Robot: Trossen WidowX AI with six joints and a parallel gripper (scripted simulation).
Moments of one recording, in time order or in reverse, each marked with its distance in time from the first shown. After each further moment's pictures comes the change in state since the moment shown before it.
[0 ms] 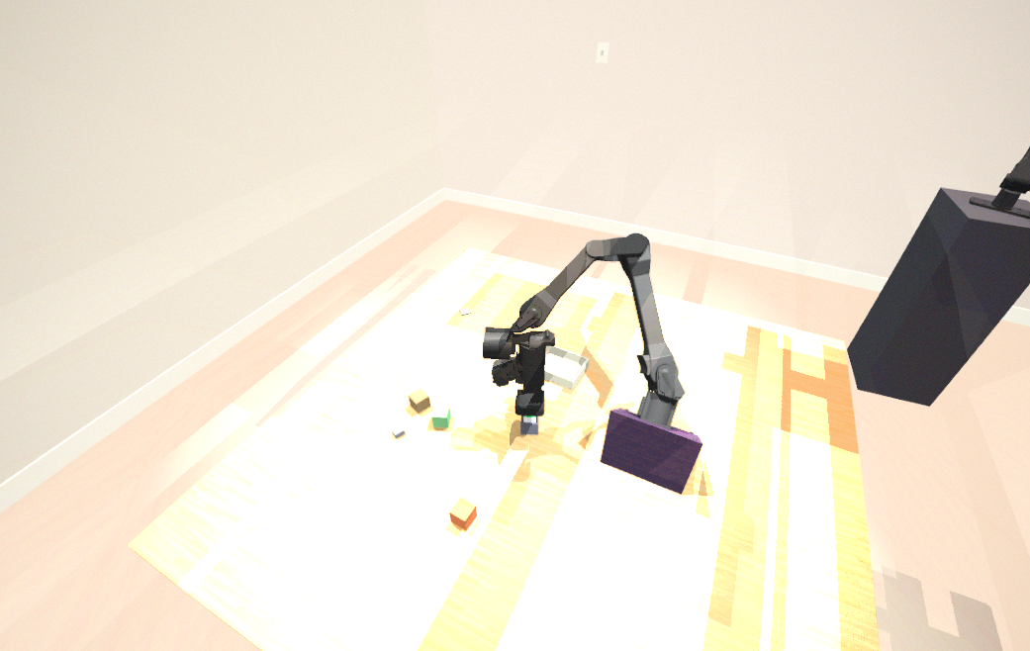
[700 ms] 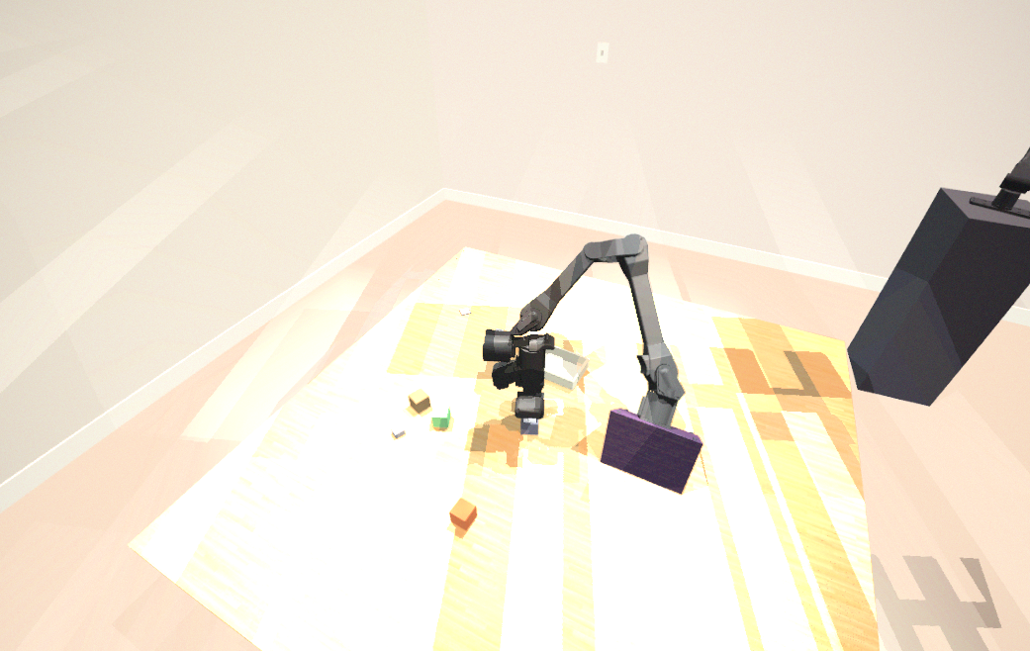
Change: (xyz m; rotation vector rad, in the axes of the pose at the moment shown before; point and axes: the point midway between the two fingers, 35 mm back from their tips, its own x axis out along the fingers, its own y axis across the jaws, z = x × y) arm 0.009 0.000 0.000 0.000 0.000 -0.001
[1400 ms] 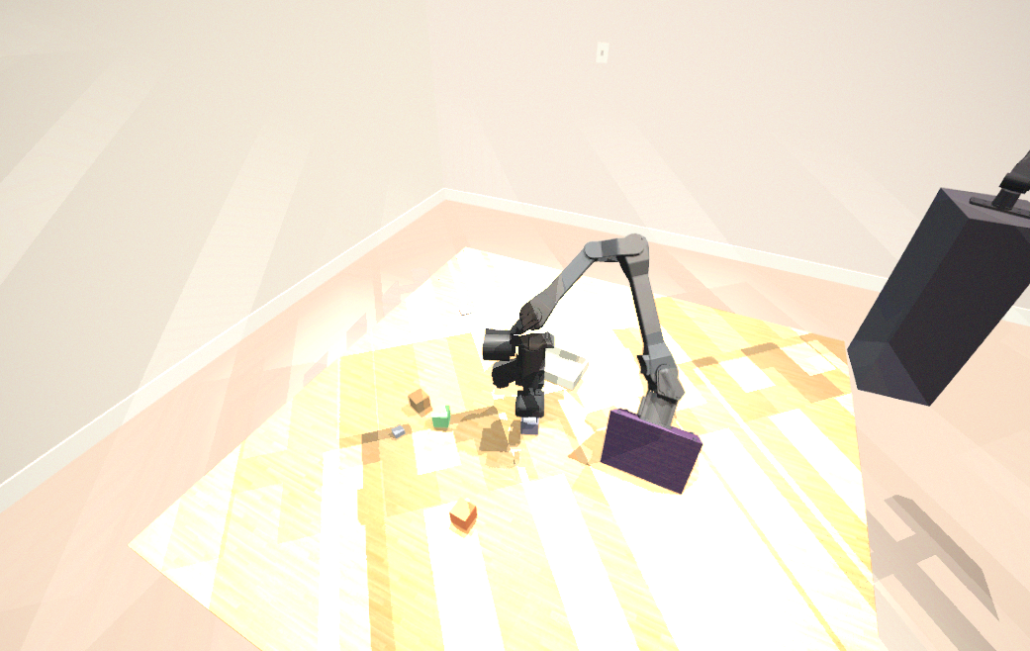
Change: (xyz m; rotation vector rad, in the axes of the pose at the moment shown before) arm -0.004 0.000 0.000 -0.004 0.001 -0.003
